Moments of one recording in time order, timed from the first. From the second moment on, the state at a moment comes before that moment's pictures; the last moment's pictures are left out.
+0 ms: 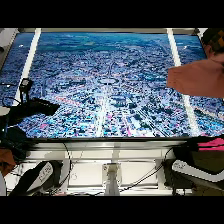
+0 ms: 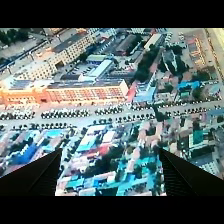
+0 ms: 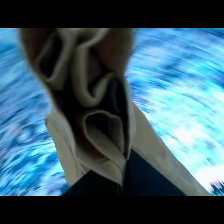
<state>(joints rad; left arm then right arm) 0.41 -0.96 0.63 0.75 -0.92 -0.37 -0.64 -1.31 1.41 -1.40 0.92 1.81</state>
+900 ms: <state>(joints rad) 0.41 -0.96 0.63 0.75 -0.92 -0.37 -0.75 -1.30 1.42 -1.72 1.26 2.33</state>
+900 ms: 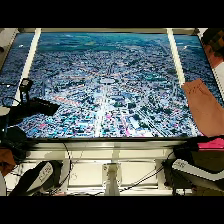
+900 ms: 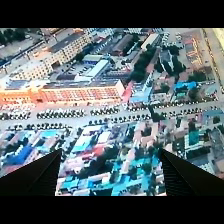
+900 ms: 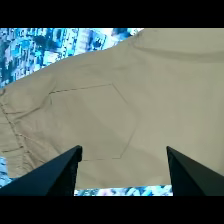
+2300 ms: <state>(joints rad) 0.38 -0.96 0.64 0.59 -0.51 -0.37 -0.63 -1.30 1.65 -1.68 1.21 1.86</state>
